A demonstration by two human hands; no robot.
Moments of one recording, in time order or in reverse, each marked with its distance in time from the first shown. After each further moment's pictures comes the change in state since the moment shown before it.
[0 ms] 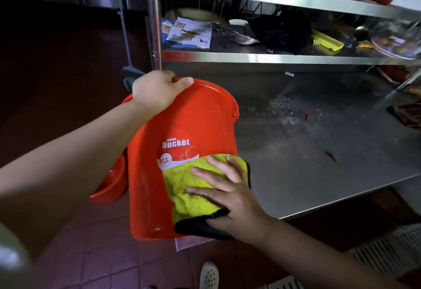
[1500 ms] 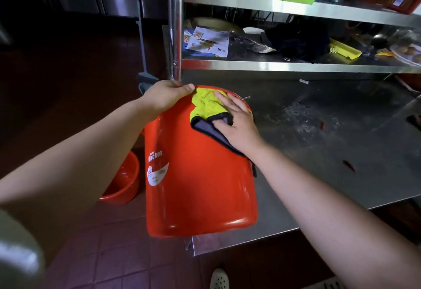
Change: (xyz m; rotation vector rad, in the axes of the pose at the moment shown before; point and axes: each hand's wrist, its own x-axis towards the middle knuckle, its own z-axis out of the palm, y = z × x) left_hand -0.002 -0.044 -0.027 -0.651 -0.334 -0.178; right_hand 0.139 0.058 -0.011 0.068 0.203 0.424
